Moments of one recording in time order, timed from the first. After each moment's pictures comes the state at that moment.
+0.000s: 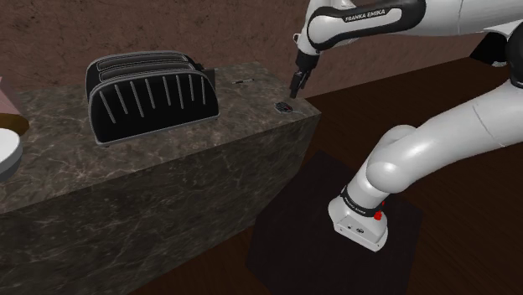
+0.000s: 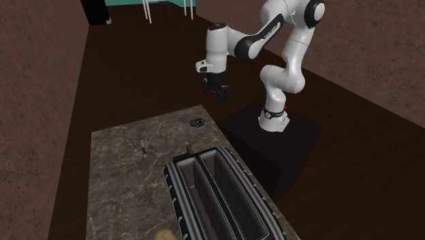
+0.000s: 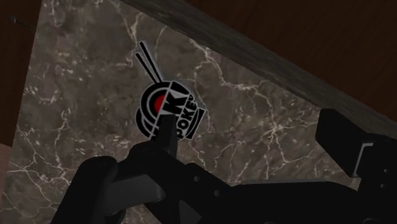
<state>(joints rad) 0.00 -0.47 -0.26 -2.46 -0.13 2.03 -0.38</state>
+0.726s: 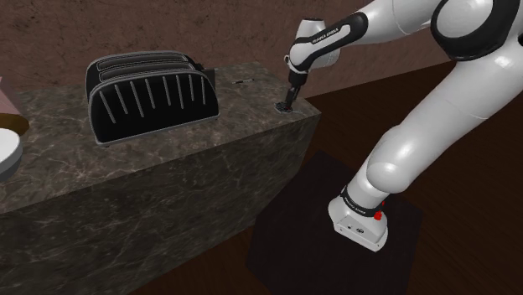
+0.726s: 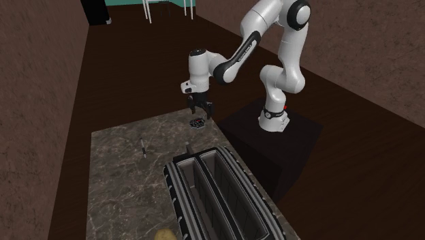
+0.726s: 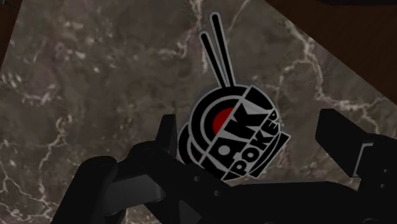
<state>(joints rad) 0.01 -0.14 -0.39 -2.41 -0.07 2.29 -0.63</state>
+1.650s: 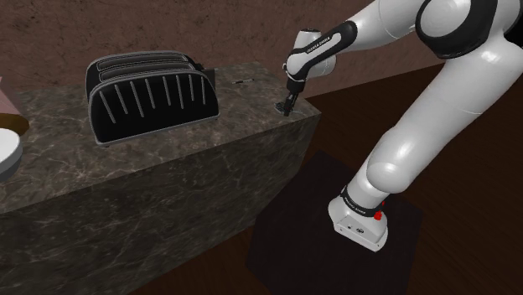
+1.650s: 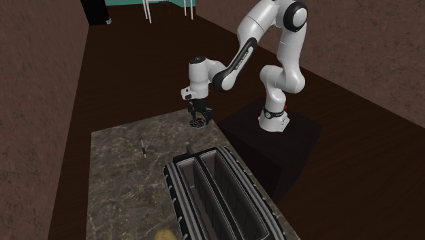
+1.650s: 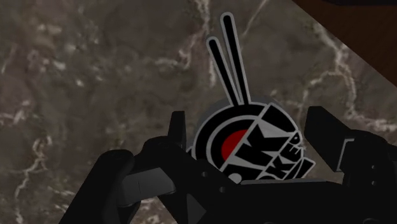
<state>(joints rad) 0.01 -0.07 -0.40 -2.44 -0.04 2.38 -0.66</state>
